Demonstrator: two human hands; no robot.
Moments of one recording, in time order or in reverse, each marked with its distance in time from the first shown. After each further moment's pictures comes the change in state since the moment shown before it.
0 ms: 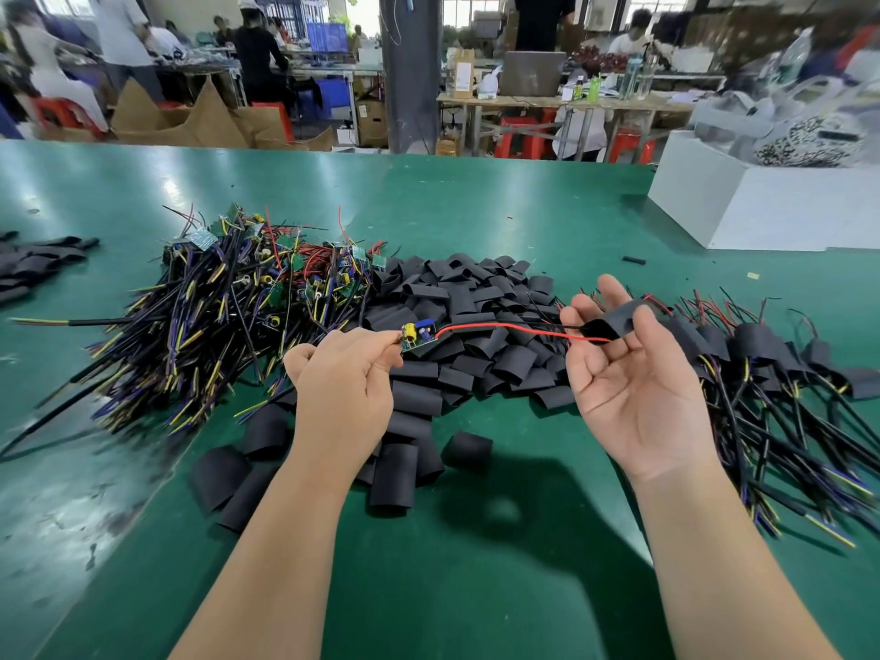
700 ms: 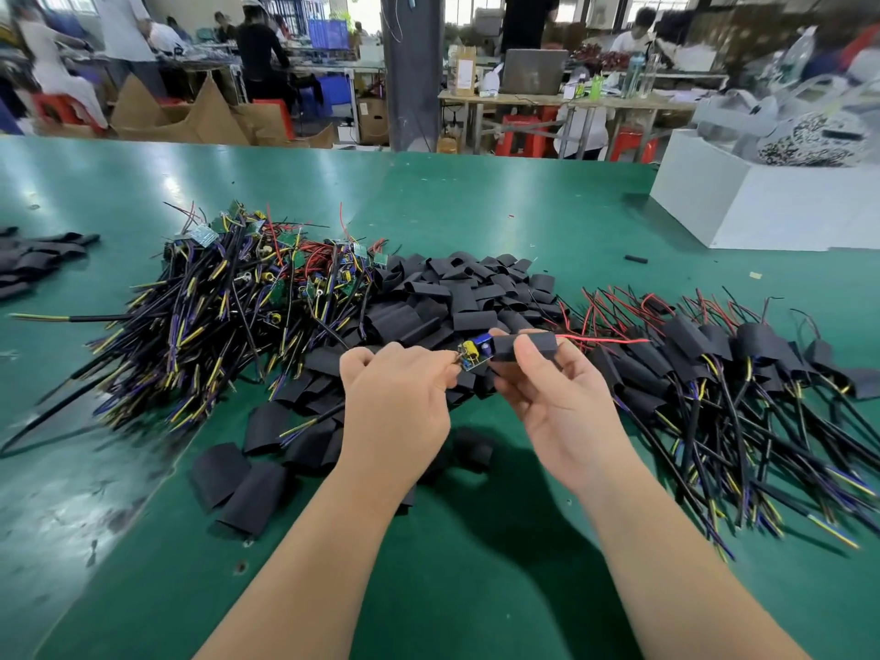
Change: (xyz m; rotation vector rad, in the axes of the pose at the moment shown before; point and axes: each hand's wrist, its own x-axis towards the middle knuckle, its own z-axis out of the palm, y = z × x) left_hand -0.013 0.030 0.016 0.111 -0.062 0.127; right_hand 0.003 0.050 0.006 -0.340 0.055 0.062
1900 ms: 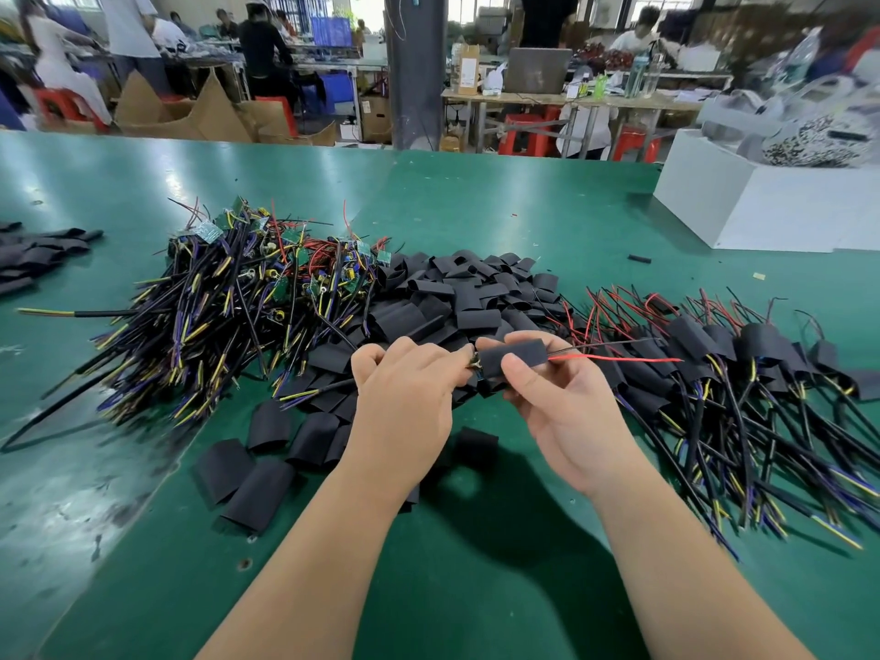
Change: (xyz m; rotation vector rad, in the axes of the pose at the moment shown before) left_hand 0.001 0.001 0.000 0.030 -0.045 0.089; right_hand -0.005 -0.004 -0.003 -0.132 -0.137 -0.038
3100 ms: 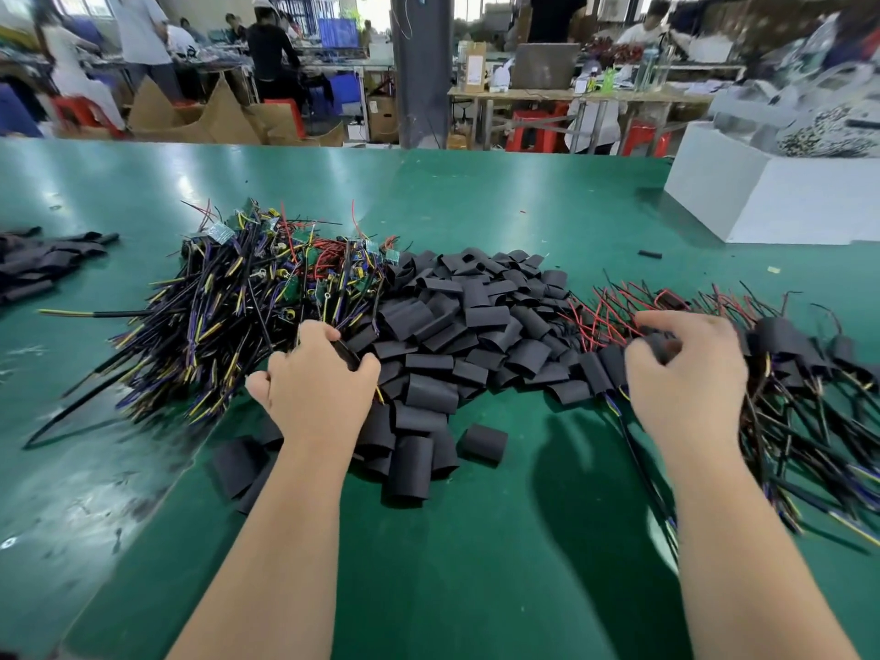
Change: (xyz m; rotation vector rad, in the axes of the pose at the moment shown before) left_hand 0.006 -0.069 0.003 0.177 0.015 -0.755; right_hand 0.004 -0.042 -0.047 -1.264 0.675 -0.285
